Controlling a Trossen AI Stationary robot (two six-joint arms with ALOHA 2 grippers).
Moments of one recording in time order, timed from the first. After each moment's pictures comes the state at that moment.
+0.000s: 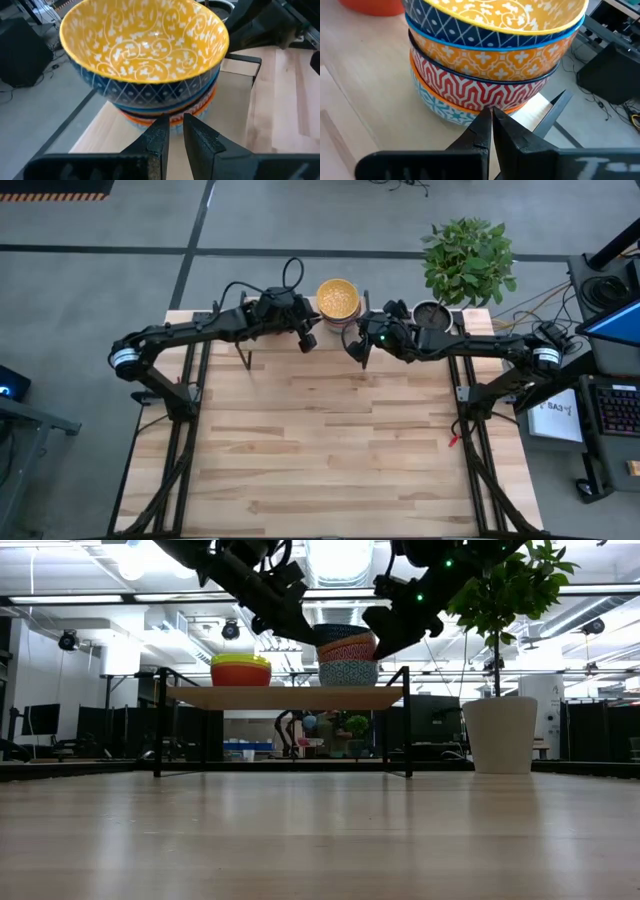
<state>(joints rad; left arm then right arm) 0.43 1.54 1.23 -0.16 -0.09 0.15 -0.30 1.44 1.06 -0.18 0.54 0.00</state>
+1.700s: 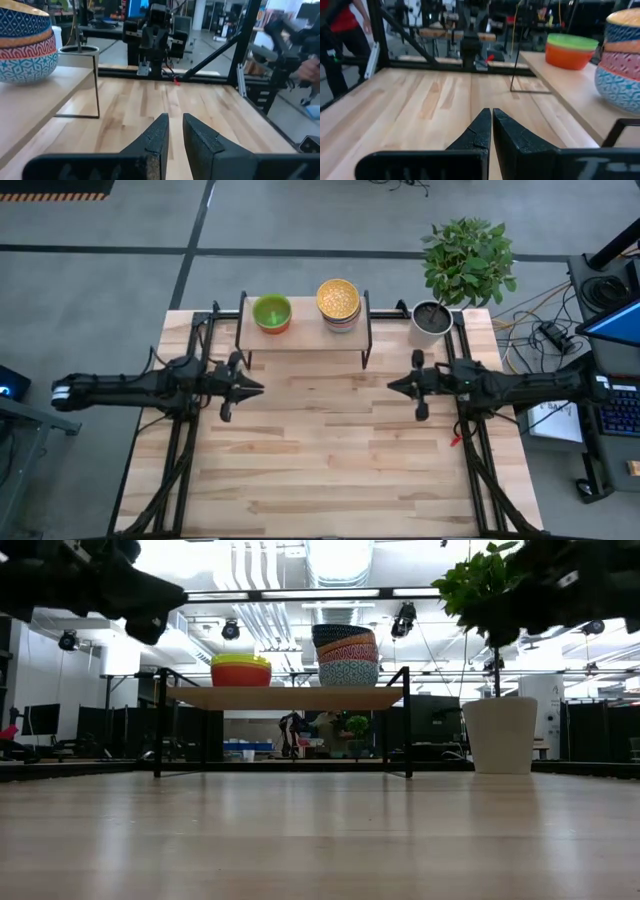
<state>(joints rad) 0.10 0.47 0.27 0.12 0.15 -0.07 -0.10 0.62 0.22 0.32 -0.10 -0.10</state>
